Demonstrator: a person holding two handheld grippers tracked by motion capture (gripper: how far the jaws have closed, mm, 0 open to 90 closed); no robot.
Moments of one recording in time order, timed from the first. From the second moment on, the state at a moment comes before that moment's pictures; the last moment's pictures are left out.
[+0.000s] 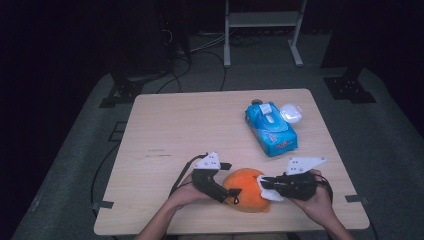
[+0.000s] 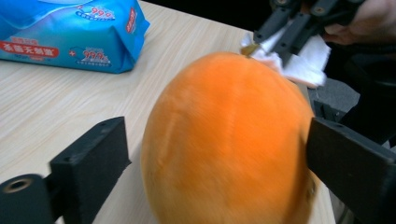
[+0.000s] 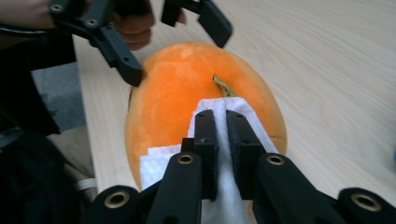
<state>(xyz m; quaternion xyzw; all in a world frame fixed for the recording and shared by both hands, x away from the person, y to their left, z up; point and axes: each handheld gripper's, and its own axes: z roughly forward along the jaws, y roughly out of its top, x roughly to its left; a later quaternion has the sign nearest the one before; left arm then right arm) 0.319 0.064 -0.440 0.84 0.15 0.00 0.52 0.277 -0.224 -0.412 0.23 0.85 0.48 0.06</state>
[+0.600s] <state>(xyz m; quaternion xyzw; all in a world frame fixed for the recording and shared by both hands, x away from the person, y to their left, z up) 0.320 0.073 -0.443 0.83 0.15 0.07 0.53 0.315 -0.224 -0.405 0.27 0.82 0.49 0.09</state>
